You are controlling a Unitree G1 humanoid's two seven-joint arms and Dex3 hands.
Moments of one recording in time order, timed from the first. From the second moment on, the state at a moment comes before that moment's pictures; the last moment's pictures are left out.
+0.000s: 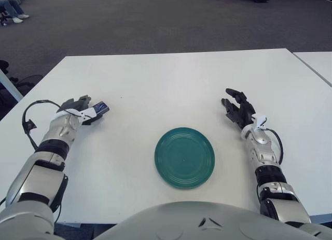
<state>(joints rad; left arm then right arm) -0.46 0.65 -0.28 0.96 0.61 0.05 -0.05 -0.16 -0.15 -0.12 0.45 0.10 -0.11 0.16</state>
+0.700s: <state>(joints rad) -0.47 0.63 -0.33 1.07 0.60 -0.05 -0.05 -0.13 -0.14 -0.11 0.34 0.11 -0.01 0.16</state>
